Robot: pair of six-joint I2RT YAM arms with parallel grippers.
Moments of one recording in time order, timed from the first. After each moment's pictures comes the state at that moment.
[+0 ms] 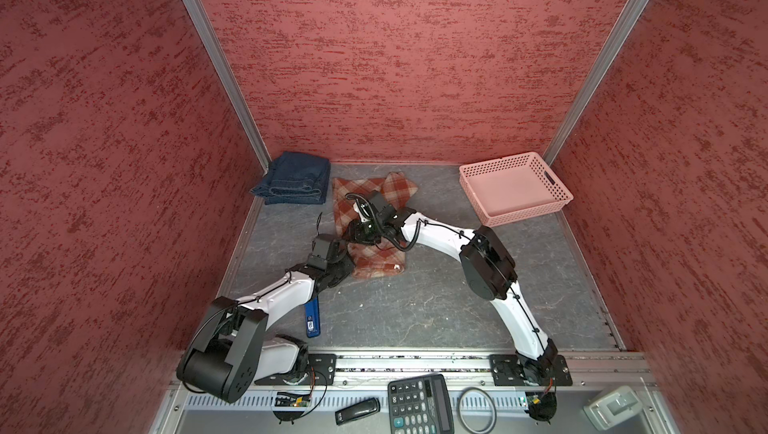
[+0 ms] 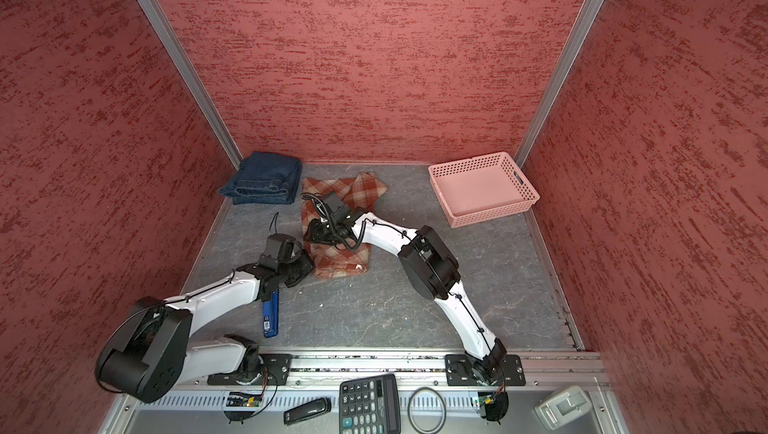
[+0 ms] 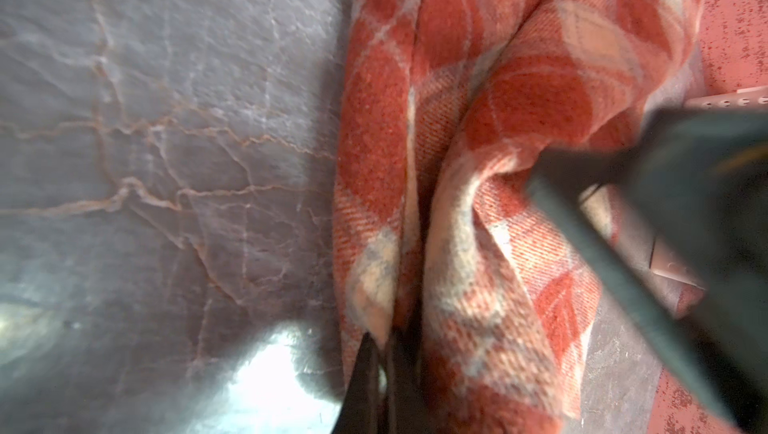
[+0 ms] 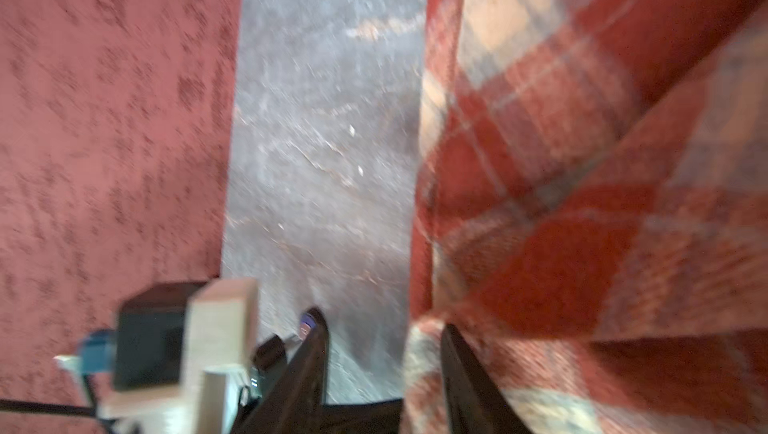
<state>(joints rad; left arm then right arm) -0.32 1.27 0.47 -0.10 0.13 -0.98 0.82 2.31 1.92 -0.38 -0.40 0.81</state>
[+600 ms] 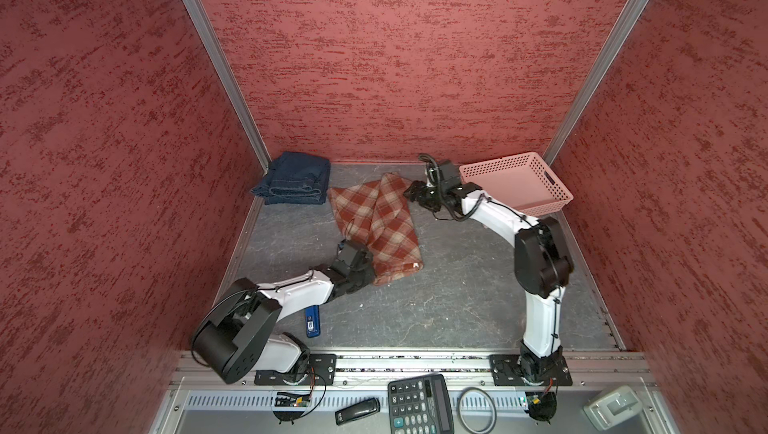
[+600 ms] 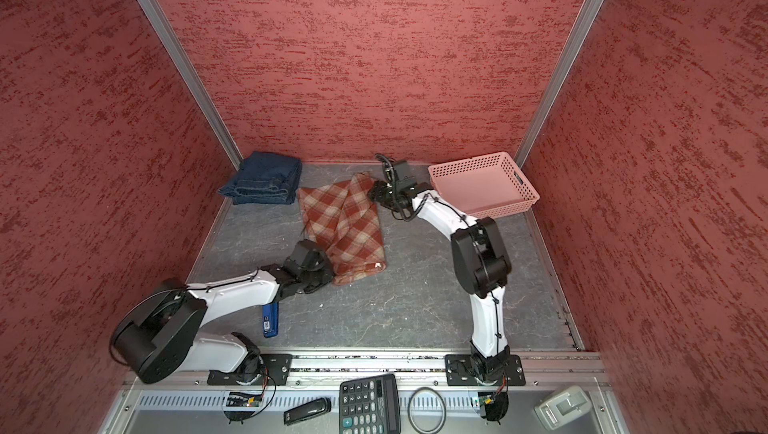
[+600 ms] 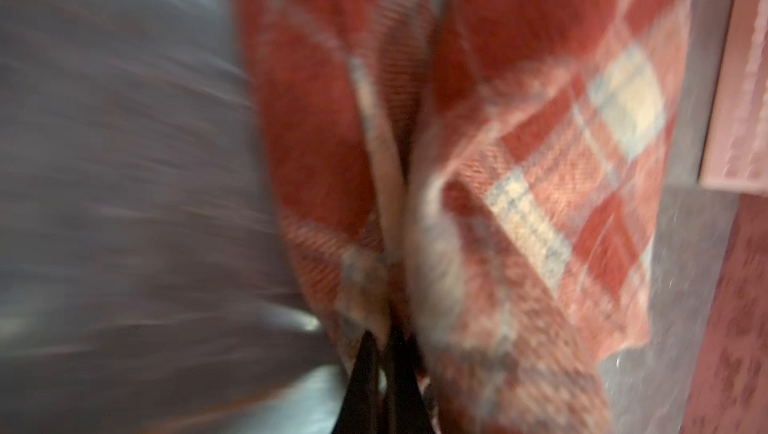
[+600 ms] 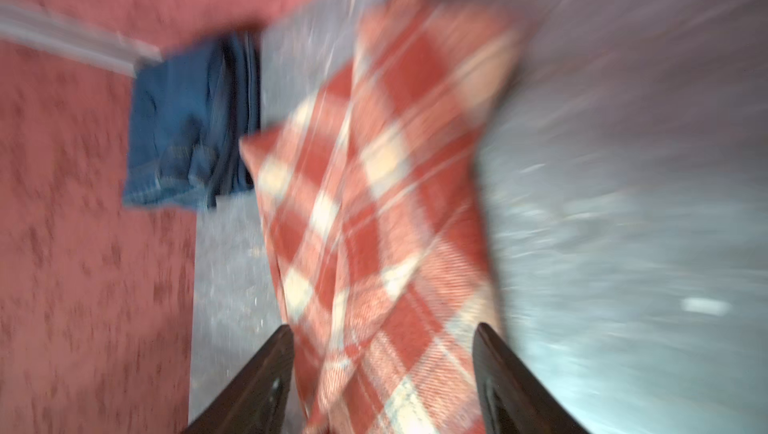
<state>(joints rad) -0.66 1.46 0.57 -0.05 0.05 -1.05 0.42 1.92 1.55 -0.34 -0.24 0.77</state>
